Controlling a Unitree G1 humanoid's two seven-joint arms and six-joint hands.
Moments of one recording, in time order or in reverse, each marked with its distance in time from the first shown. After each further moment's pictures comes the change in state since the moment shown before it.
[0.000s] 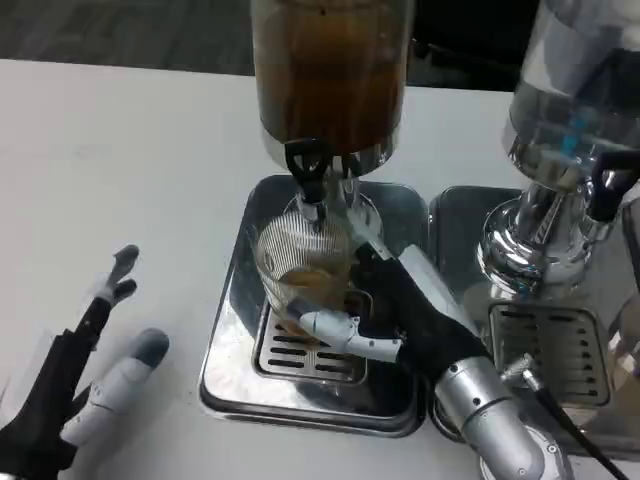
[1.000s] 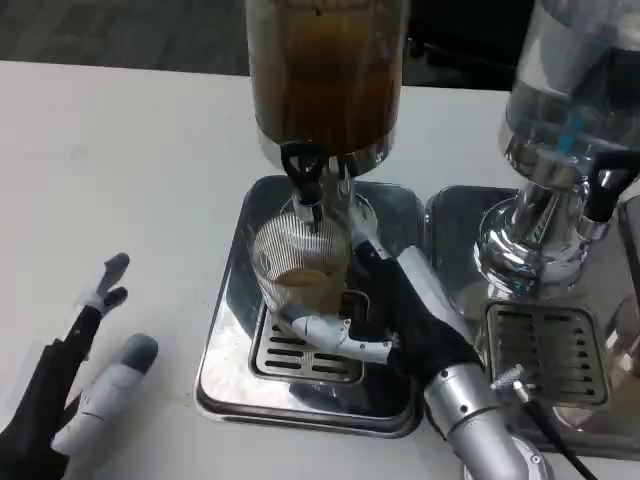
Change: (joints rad) left arm 0.033 0.000 0.001 -0.015 -0.034 0.000 0.000; right arm 0.021 0.044 0.018 -0.003 -0.017 -0.004 -0.068
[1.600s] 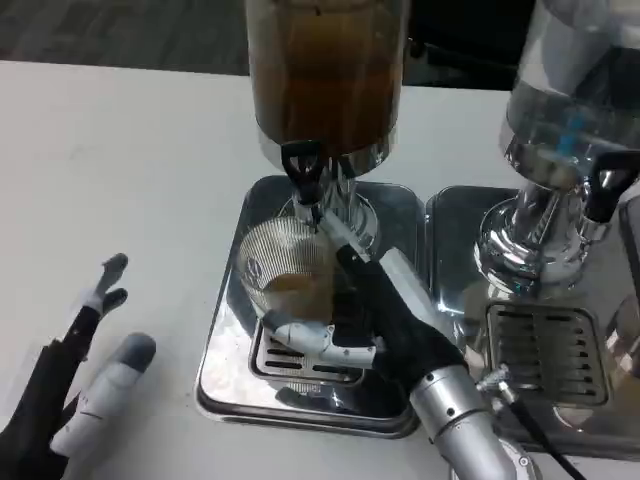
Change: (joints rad) left arm 0.003 0.000 0.000 0.000 -0.004 0.000 0.000; right arm -0.003 0.010 0.034 0.001 -0.001 -0.006 0.001
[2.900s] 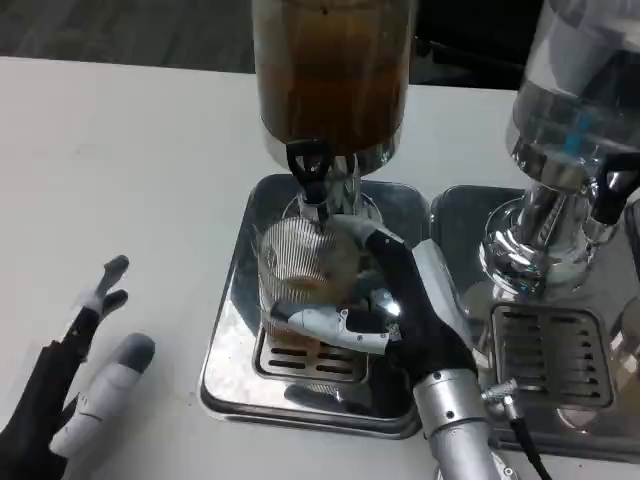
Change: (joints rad) left arm 0.007 0.000 0.000 -0.018 -0.011 0.012 -0.010; right arm 0.008 0.069 -0.046 0.076 -0.027 -0.083 -0.227
